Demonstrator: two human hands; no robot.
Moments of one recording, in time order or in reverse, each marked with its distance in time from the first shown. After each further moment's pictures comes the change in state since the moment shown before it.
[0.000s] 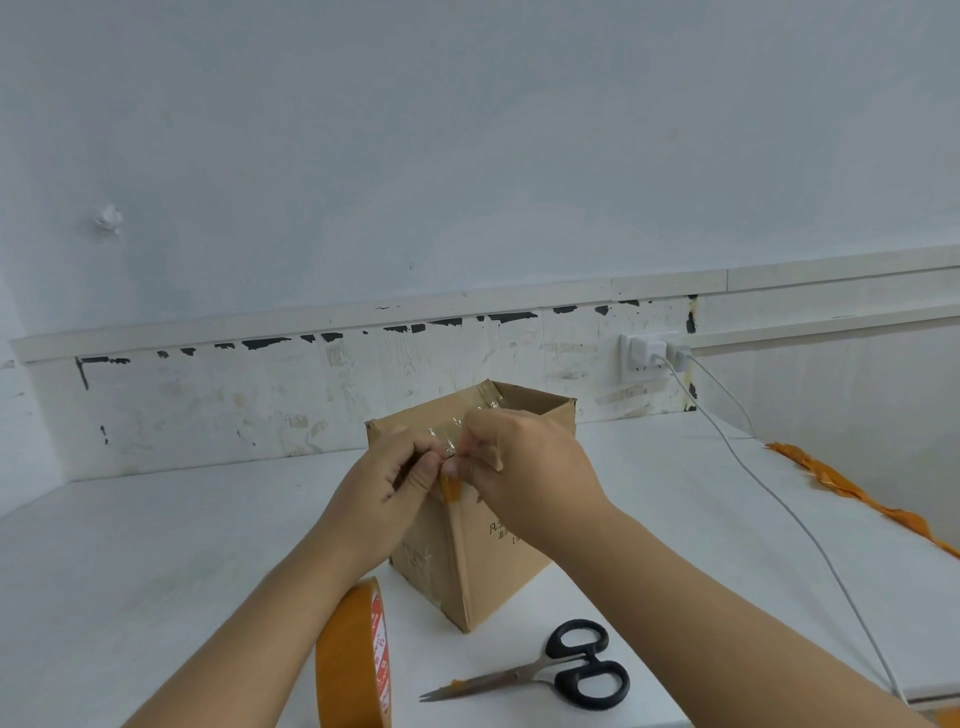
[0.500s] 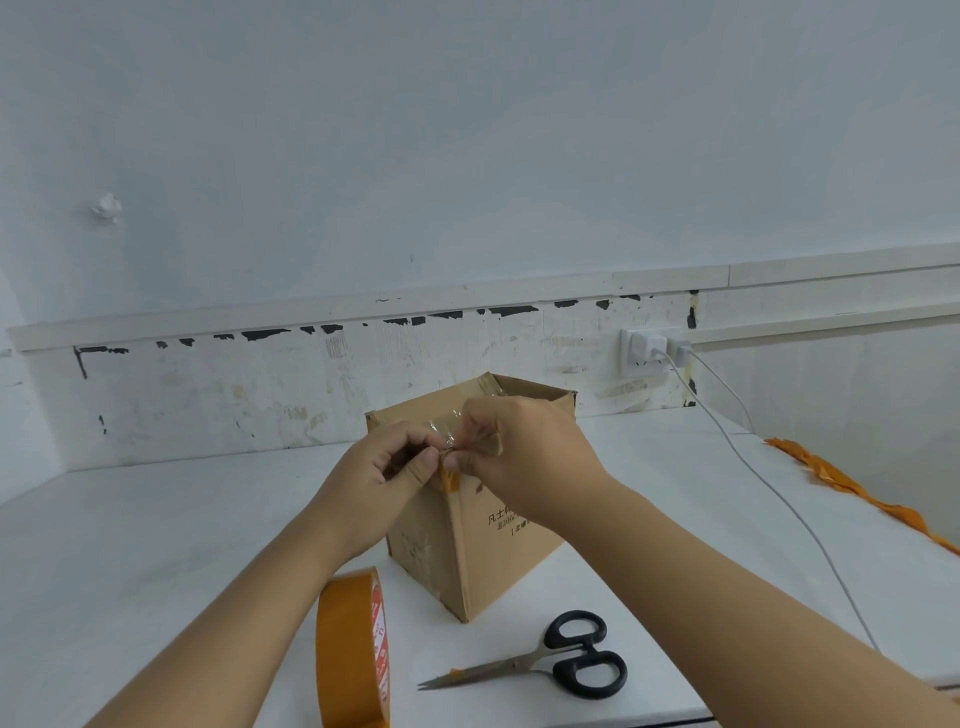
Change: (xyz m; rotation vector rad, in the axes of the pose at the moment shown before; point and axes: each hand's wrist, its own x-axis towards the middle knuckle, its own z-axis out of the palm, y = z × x) left_hand 0.002 -0.004 -0.007 -0.159 -0.048 -0.050; right_hand 0.008 -0.001 -0.008 0.050 -0.116 0.049
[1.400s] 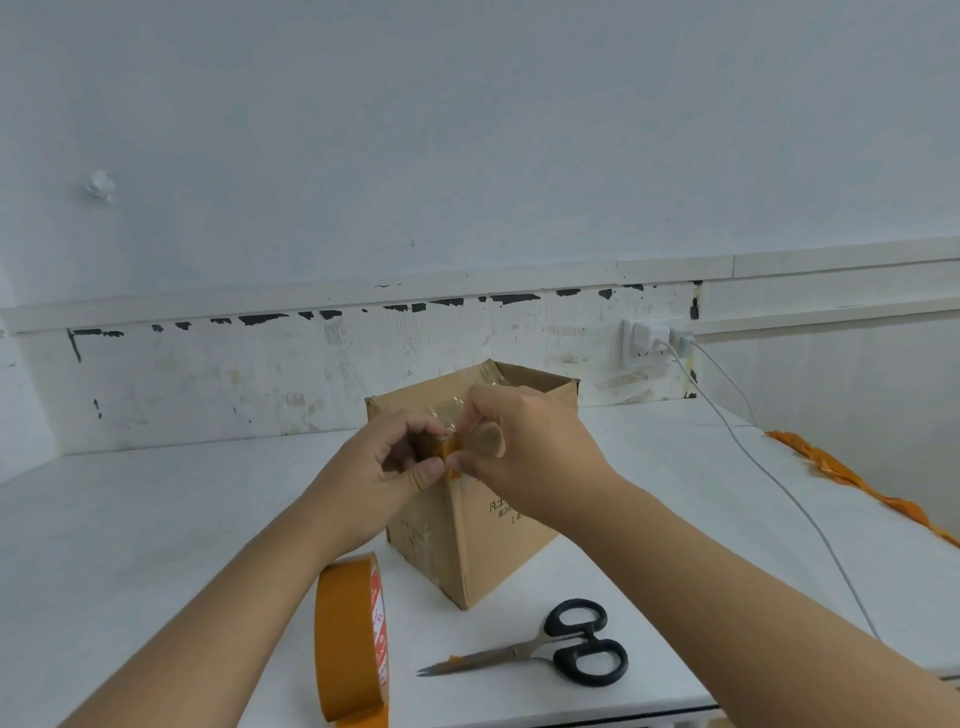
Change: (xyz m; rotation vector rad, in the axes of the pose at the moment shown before) left_hand -0.004 -0.009 -0.003 0.148 -0.022 0.020; right_hand -0.006 0.001 0.002 -0.032 -0.022 -0.024
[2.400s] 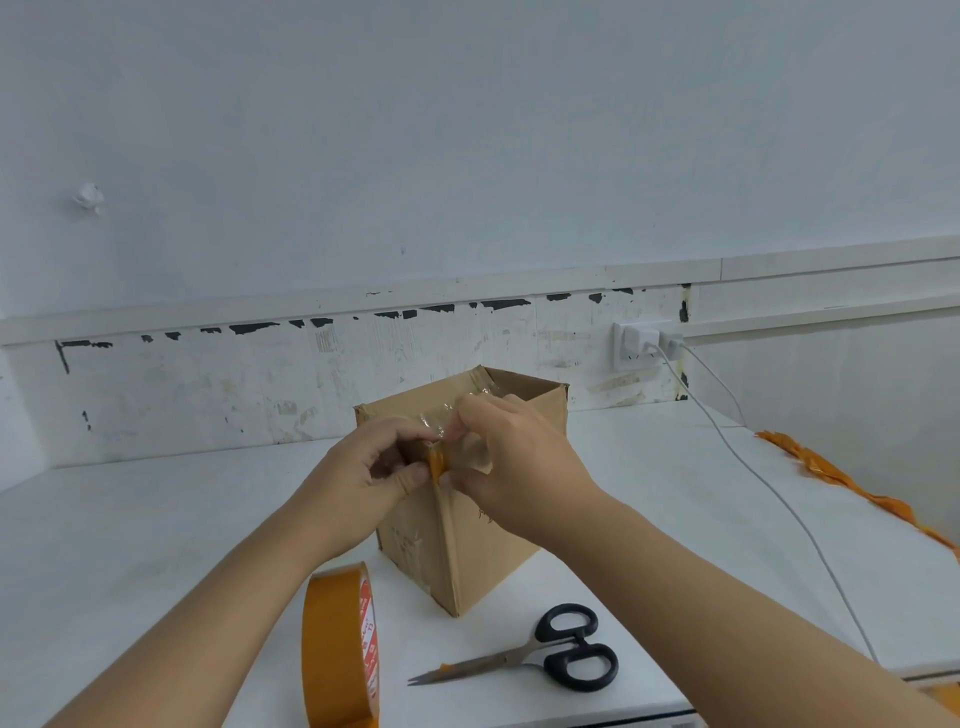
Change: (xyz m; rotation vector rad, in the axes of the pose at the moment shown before) left_hand 0.001 0.005 -0.002 0.019 -0.005 -0.030; right_hand -0.004 0.007 0.009 -0.021 0.069 -0.121
